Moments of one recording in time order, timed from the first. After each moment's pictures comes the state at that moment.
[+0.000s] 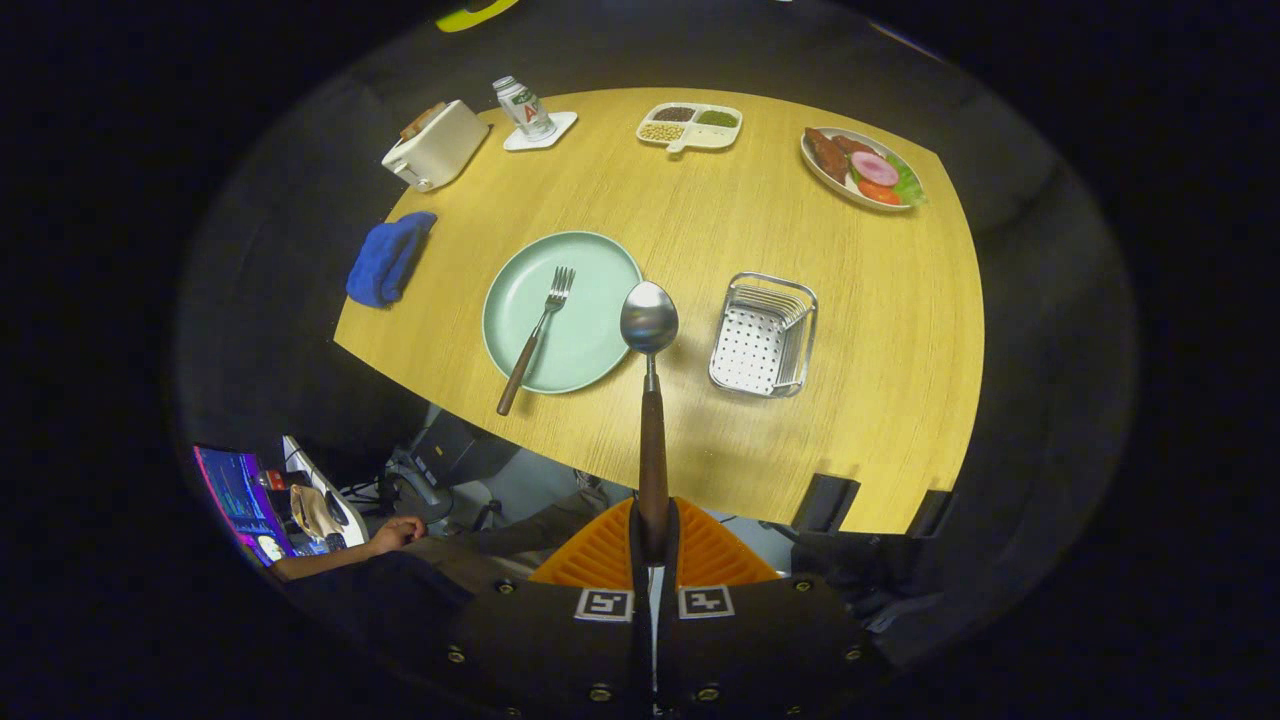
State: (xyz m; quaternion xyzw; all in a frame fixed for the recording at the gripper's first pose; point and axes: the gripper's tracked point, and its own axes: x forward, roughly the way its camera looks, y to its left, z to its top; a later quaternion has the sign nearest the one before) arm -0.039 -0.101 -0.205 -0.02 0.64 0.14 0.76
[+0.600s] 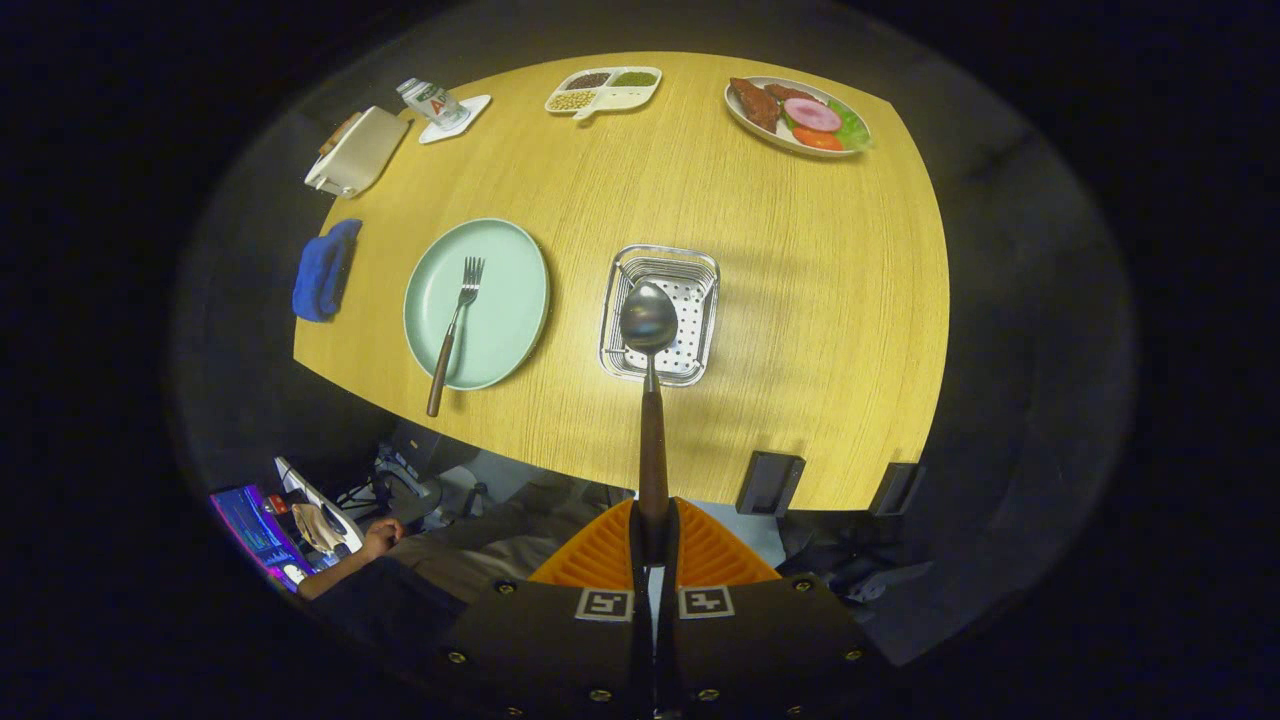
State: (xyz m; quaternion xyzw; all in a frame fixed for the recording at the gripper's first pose) arm -0.007 -0.150 -0.231 -0.03 0.70 0.08 0.71
